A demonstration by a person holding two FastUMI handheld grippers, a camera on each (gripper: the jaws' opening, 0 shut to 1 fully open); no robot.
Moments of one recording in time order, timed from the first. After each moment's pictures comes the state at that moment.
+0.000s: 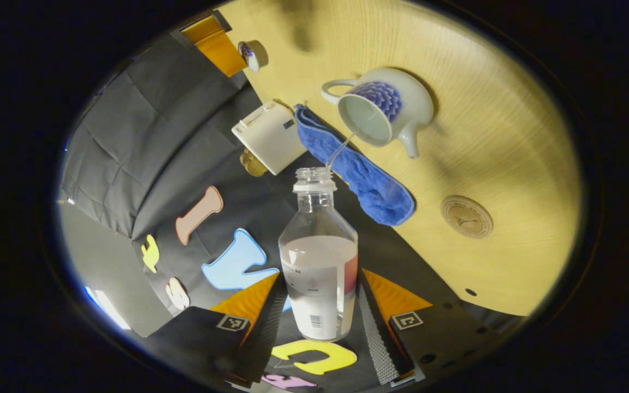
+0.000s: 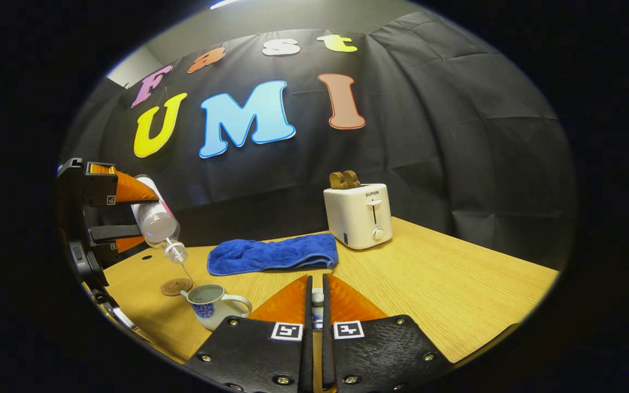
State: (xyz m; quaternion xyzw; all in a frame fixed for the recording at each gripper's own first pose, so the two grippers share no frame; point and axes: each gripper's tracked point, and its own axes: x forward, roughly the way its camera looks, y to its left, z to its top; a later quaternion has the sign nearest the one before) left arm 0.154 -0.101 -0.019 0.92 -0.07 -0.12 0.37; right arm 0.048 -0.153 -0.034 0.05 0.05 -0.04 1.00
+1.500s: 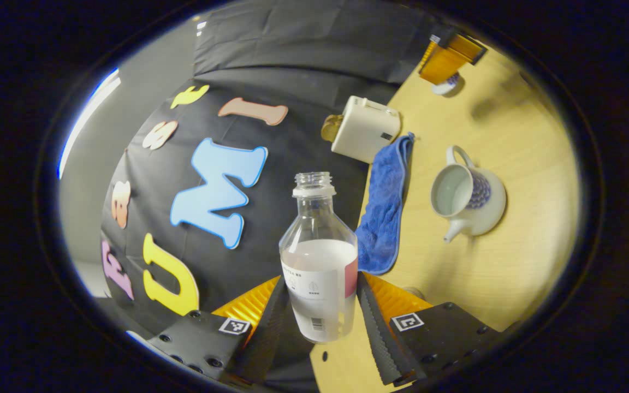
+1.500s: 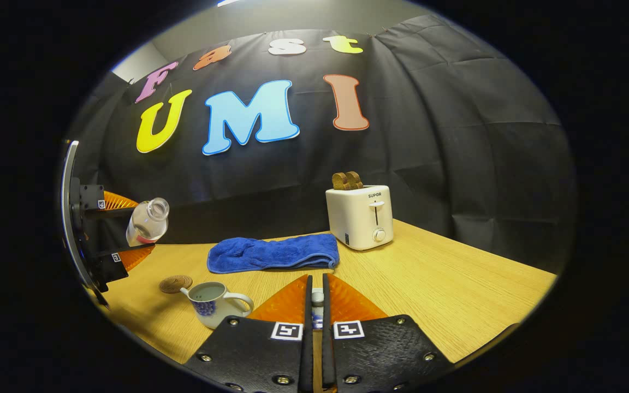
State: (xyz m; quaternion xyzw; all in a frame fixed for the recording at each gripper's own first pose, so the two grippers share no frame) left arm 0.165 -0.061 -0.044 0.57 0.00 -0.14 0.81; right arm 0.046 -0.147 -0.032 0.04 0.04 -0.04 1.00
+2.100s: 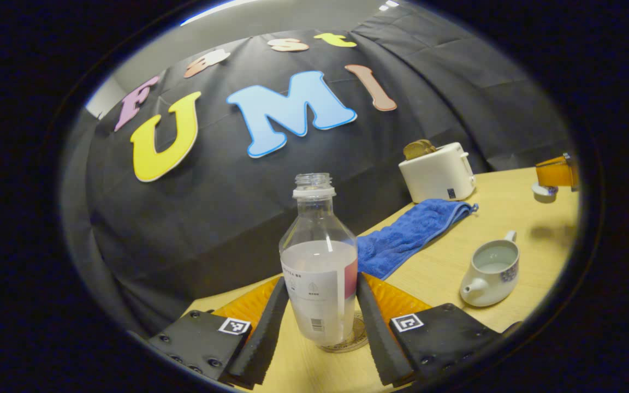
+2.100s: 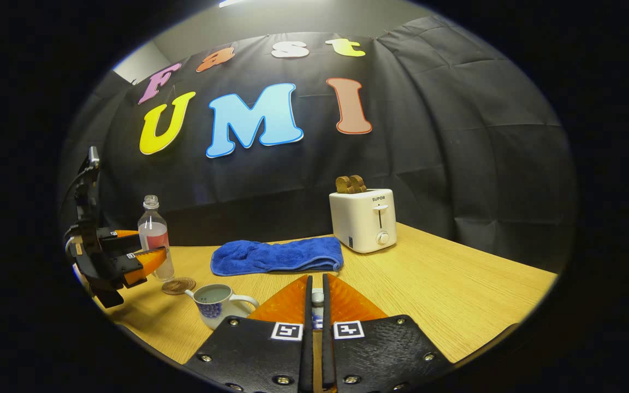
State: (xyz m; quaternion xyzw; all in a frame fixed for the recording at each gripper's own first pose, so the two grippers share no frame) left arm 0.212 -0.018 -0.078 0.22 0.06 -0.11 0.97; right arm 0.047 -0.138 -0.033 0.03 0.04 -0.04 1.00
